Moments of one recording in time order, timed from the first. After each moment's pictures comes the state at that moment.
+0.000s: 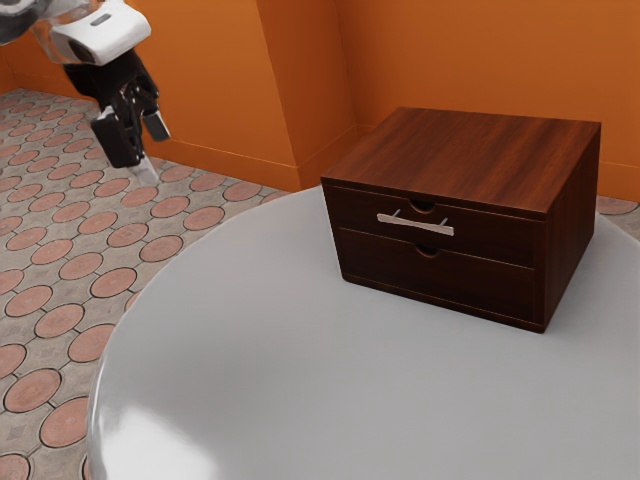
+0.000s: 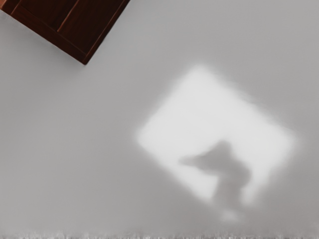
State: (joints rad) arm -0.06 0.00 0.28 -1.22 -0.01 1.41 1.11
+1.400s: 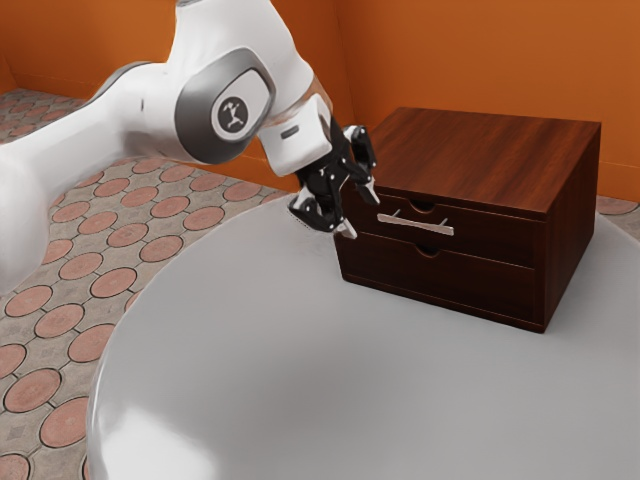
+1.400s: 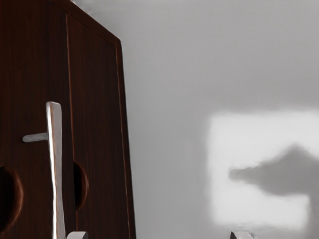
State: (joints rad) arm -0.21 0.15 0.18 -1.45 -0.14 1.92 1.58
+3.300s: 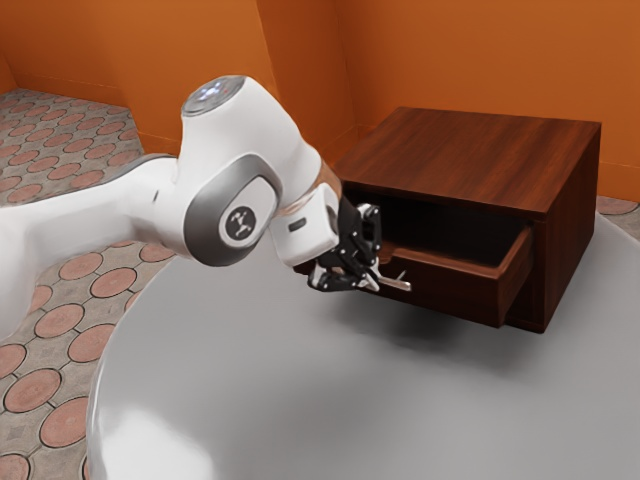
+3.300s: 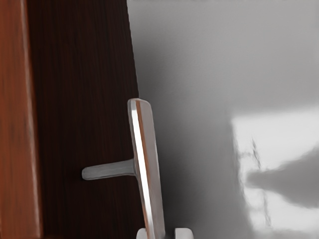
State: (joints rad) arm -0.33 0.01 0.22 -1.84 -0.12 2.25 1.60
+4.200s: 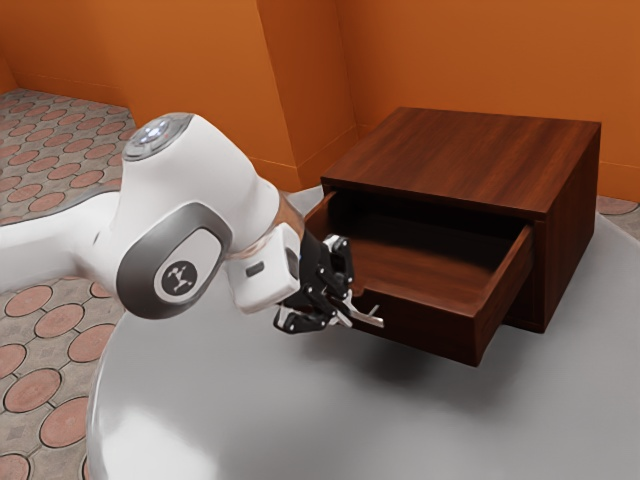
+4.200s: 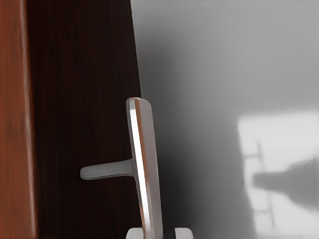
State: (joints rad) arm -0.42 -0.22 0.26 -2.11 -0.02 2.33 1.50
